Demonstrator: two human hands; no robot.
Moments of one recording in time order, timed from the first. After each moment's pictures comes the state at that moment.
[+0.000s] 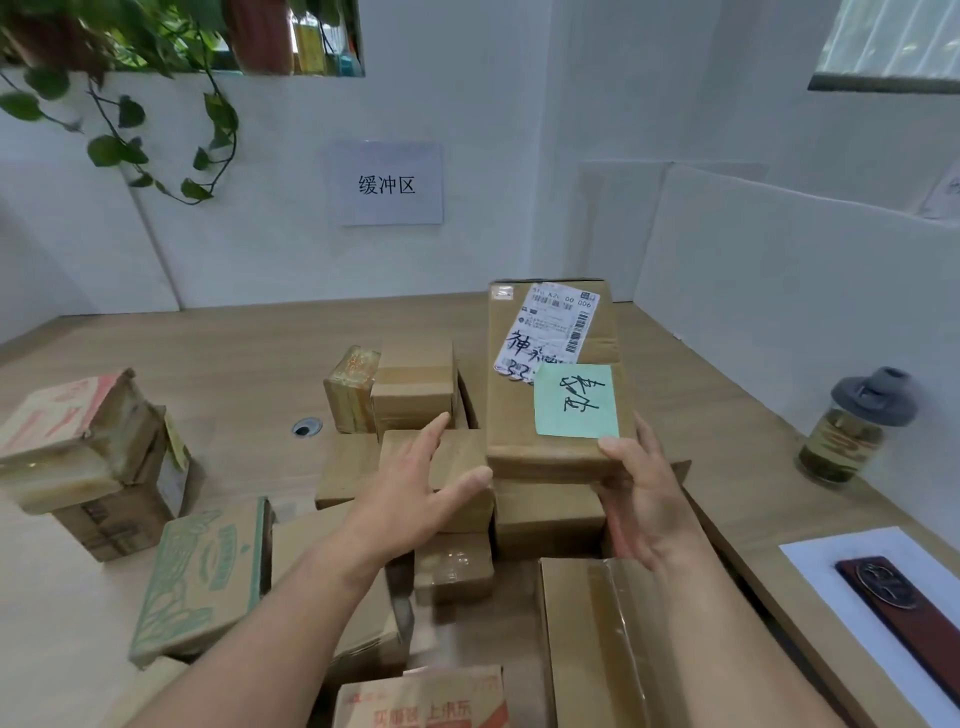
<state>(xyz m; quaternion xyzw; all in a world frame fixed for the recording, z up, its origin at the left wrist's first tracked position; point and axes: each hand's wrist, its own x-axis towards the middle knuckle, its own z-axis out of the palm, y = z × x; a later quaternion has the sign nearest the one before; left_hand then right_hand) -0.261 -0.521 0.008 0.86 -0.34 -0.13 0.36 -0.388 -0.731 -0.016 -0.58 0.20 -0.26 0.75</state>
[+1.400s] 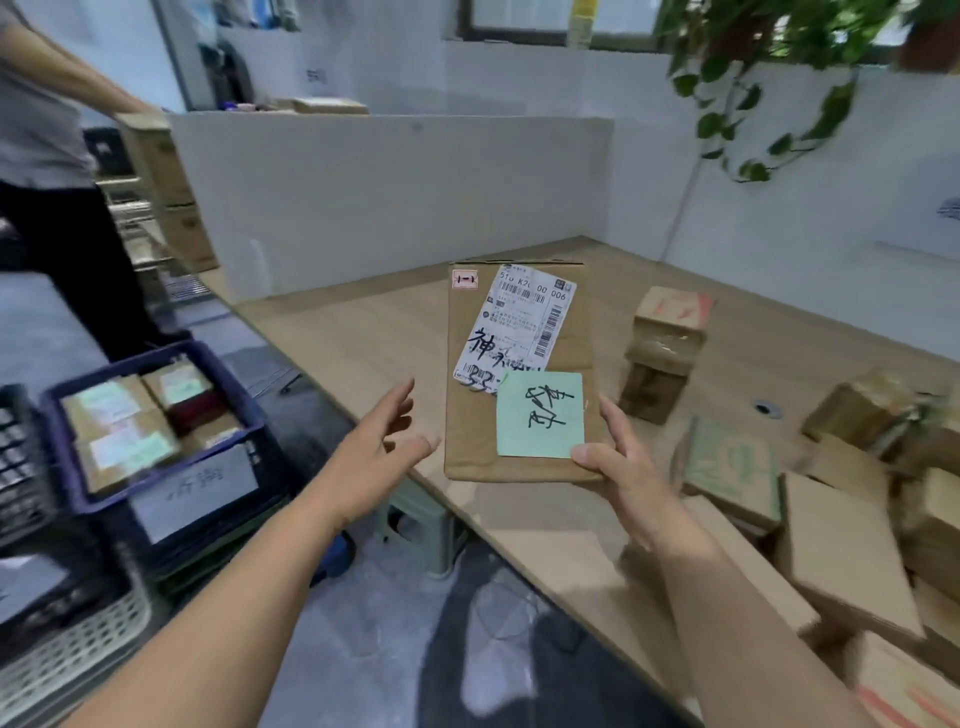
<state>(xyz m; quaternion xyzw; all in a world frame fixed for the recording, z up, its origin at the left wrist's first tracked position) -0.407 0.030 -0.002 0.83 0.05 0.07 0.54 -0.323 -0.227 -0.017 -0.67 -0.14 0.16 0.71</state>
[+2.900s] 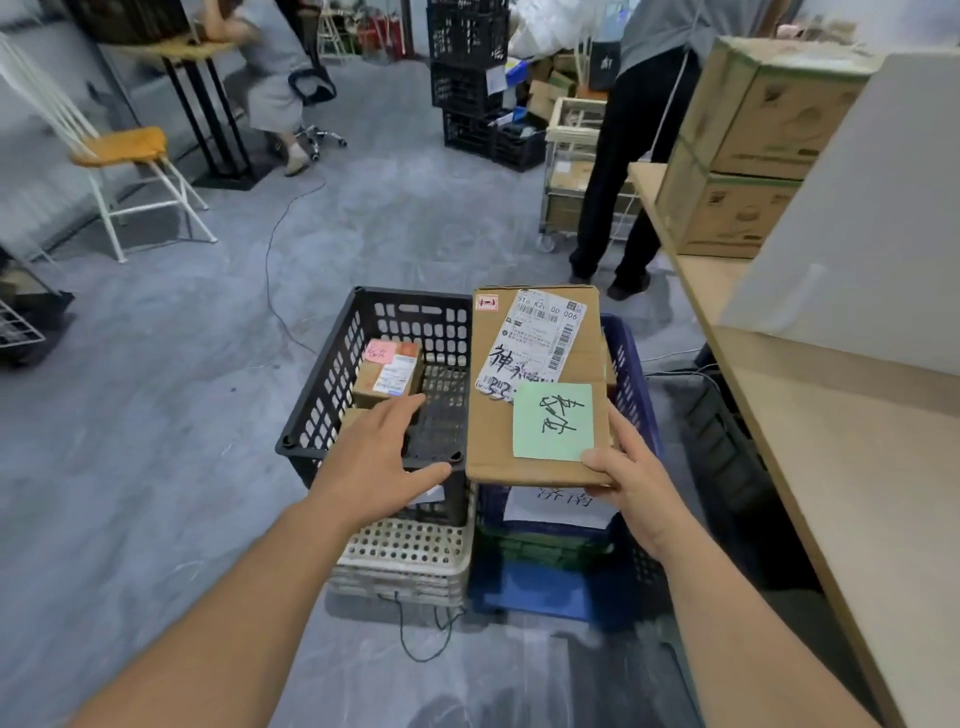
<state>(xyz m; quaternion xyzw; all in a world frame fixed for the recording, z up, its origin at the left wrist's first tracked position) -0.551 0.494 -0.069 0.84 0.49 0.08 0.22 -0.295 0.386 -0.116 -0.63 -0.31 0.48 0.53</state>
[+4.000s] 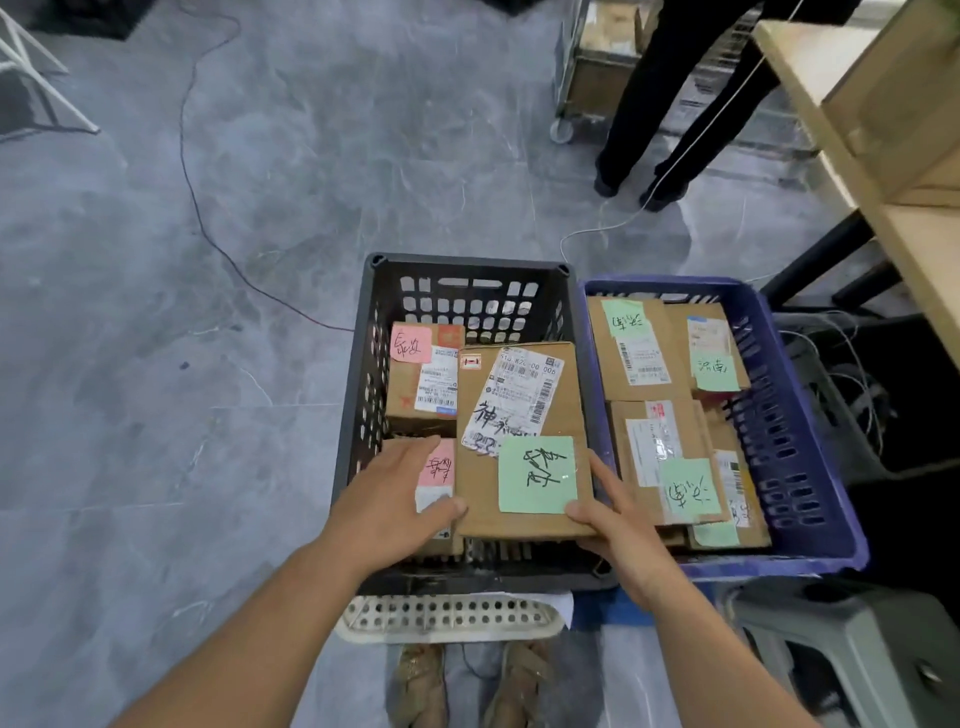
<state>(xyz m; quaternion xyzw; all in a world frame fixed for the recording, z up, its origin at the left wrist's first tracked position) -0.624 0.801 -0.227 0.81 0.44 -0.06 0.38 -0.406 0.656 -0.251 -0.71 -0.13 0.55 0.43</state>
